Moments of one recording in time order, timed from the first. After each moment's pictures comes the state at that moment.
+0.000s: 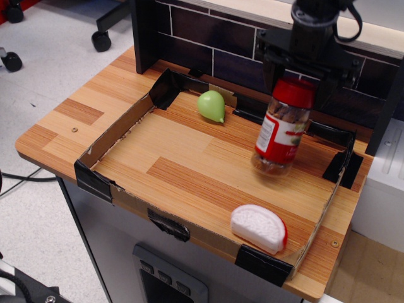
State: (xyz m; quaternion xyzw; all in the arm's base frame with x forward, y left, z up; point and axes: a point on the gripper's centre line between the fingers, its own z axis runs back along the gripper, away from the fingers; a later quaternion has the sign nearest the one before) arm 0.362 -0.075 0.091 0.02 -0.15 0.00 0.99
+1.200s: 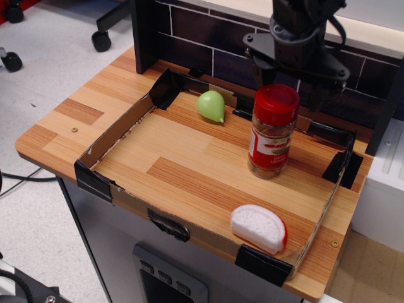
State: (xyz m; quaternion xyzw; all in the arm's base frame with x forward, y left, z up) arm 0.351 -0.073 0.094 0.01 -0.23 -0.03 0.97
